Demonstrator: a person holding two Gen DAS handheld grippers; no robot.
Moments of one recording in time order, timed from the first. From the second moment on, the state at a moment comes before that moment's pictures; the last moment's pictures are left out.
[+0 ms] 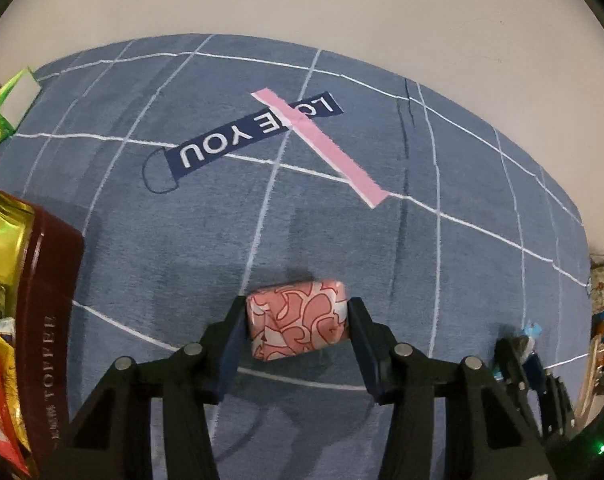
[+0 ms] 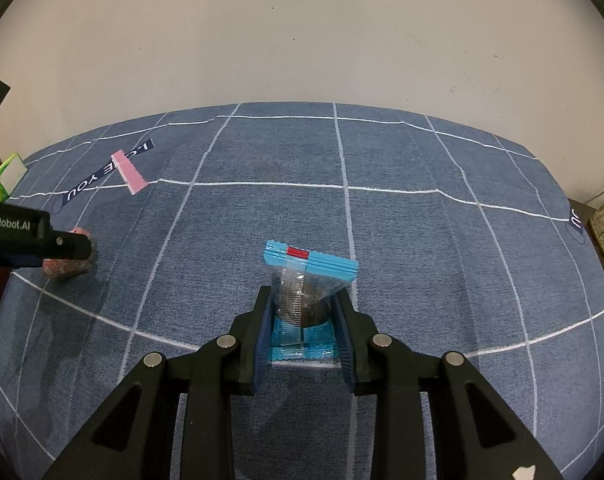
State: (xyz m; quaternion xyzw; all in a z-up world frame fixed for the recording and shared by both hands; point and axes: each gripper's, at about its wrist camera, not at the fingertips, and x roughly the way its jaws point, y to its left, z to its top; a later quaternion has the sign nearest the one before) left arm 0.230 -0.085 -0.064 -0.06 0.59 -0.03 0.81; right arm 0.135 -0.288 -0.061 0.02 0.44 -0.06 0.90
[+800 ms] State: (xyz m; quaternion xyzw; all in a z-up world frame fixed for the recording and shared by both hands) left arm 0.173 -0.051 -0.012 -0.02 0.58 -0.05 0.81; right arm 0.135 -0.286 -0.063 0.02 0.44 -0.06 0.90
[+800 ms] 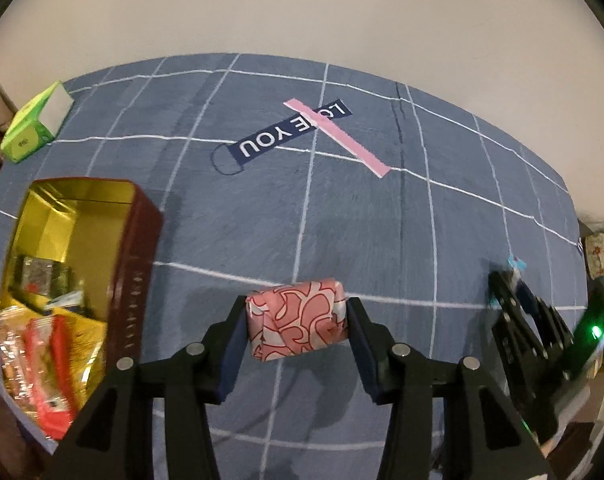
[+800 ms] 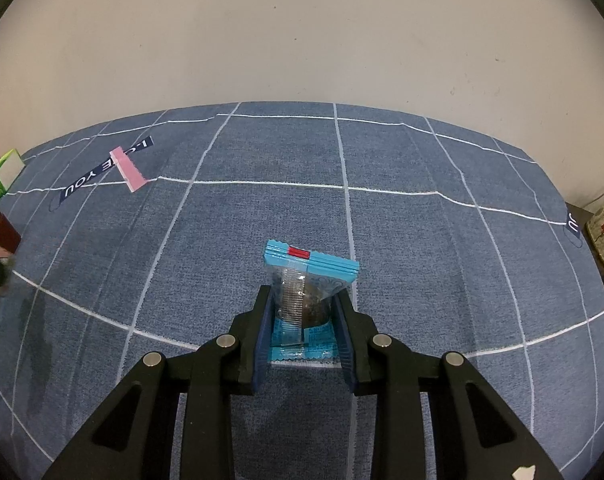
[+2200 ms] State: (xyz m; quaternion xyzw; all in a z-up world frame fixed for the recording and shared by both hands) left arm 0.196 0.142 -0.016 0.05 0.58 0.00 0.81; right arm 0.135 -0.284 -0.063 0.00 0.44 -0.07 0.90
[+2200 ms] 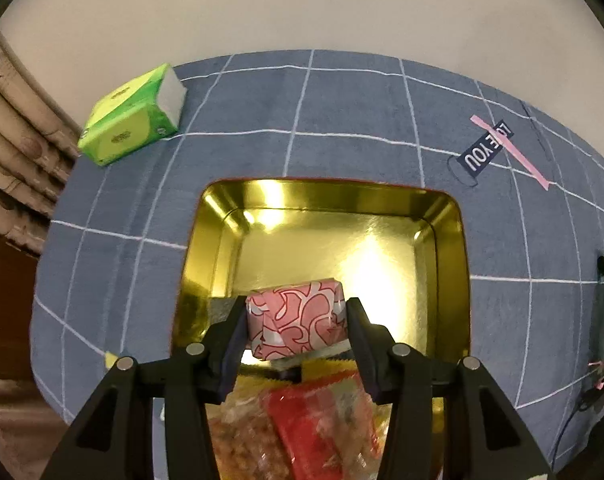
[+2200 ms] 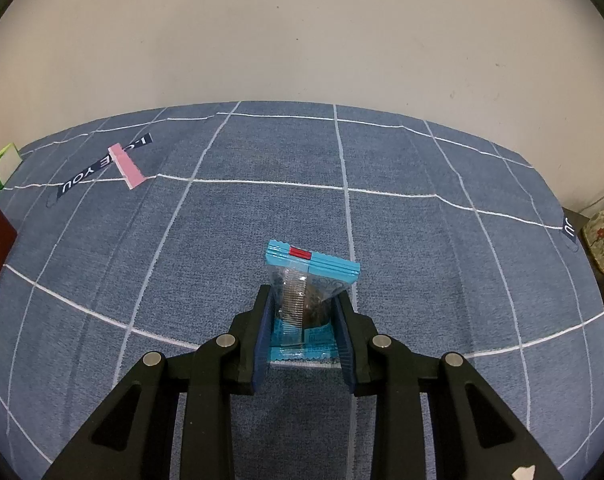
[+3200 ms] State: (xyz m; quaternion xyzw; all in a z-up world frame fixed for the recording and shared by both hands) left arm 0.202 0.112 -0.046 0.08 0.59 -0.01 0.80; right arm 0.135 -0.284 -0.063 0.00 0.44 -0.07 0.90
